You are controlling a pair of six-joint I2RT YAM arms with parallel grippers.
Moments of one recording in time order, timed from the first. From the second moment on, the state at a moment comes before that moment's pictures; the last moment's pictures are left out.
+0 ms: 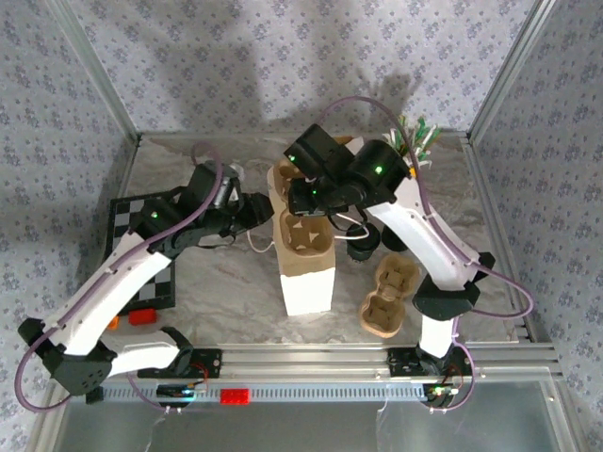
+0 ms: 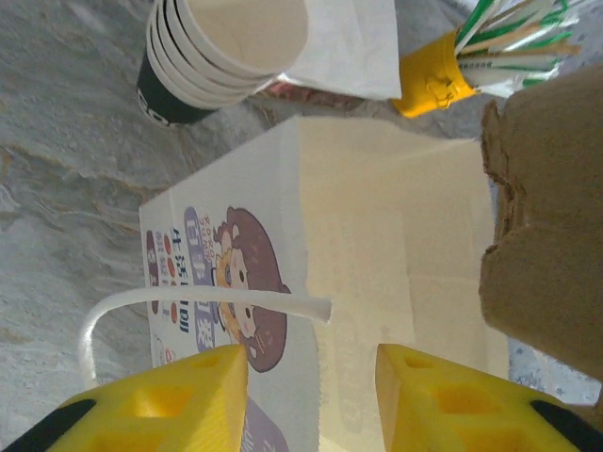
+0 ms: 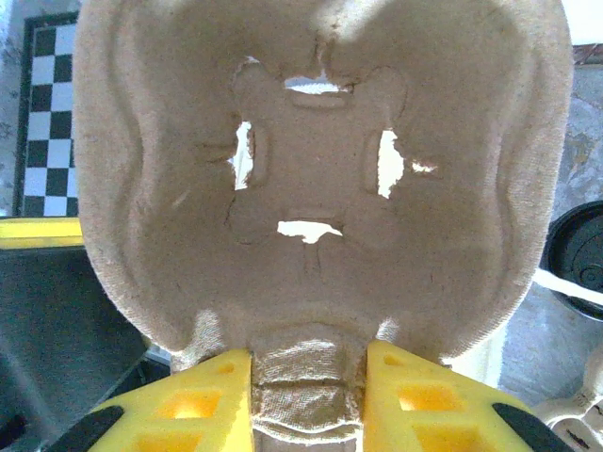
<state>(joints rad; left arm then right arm) -0.73 1.19 1.41 -0.95 0.03 -0.94 0.97 1.84 2.45 -1.61 0.13 0.75</state>
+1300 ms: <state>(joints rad) -0.73 1.19 1.31 -0.86 0.05 -0.93 1.01 1.90 2.27 -1.66 0.22 0.85</state>
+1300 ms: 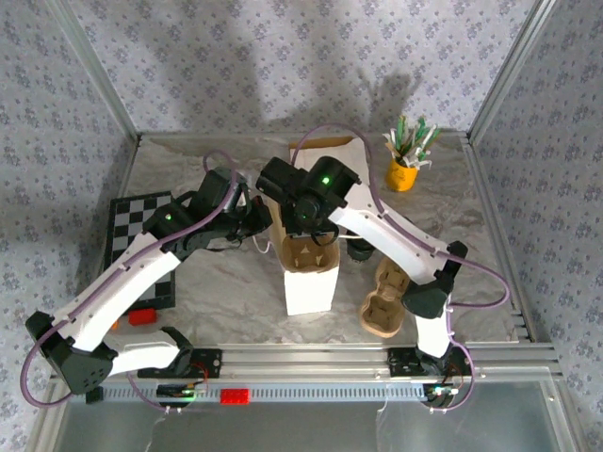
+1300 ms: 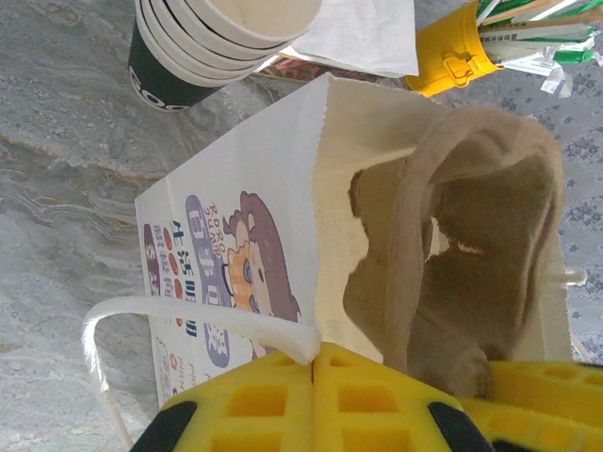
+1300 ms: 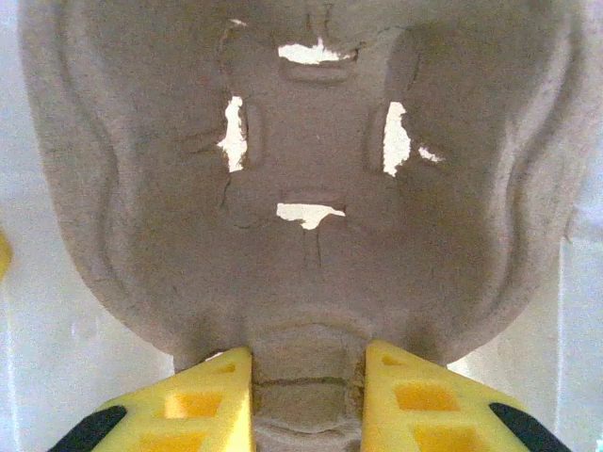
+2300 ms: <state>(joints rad) -0.70 1.19 1.31 -0.87 0.11 -0.92 1.00 1.93 2.30 -1.60 0.28 0.79</state>
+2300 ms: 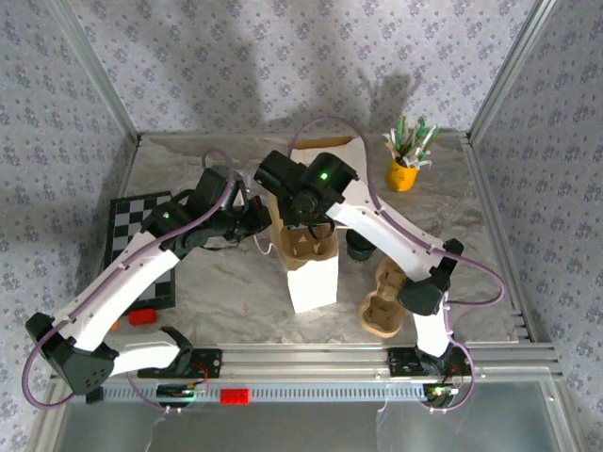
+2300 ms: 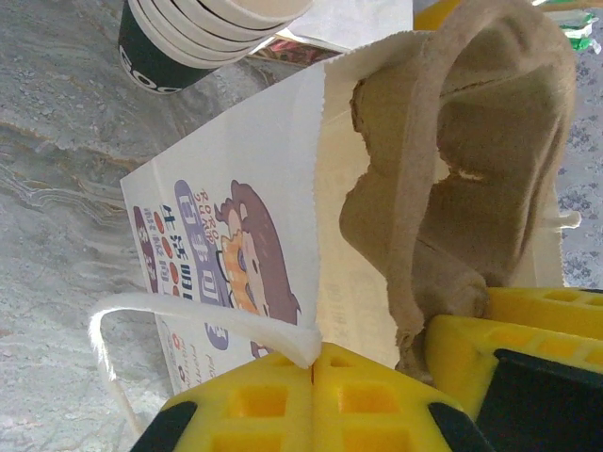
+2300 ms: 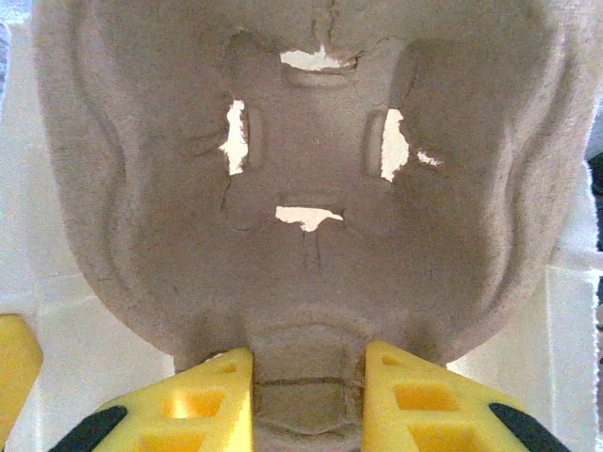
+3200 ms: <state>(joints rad) -0.67 1.22 1.36 -0.90 0.14 -0.90 0.98 1.99 2.41 -1.58 0.32 0.69</state>
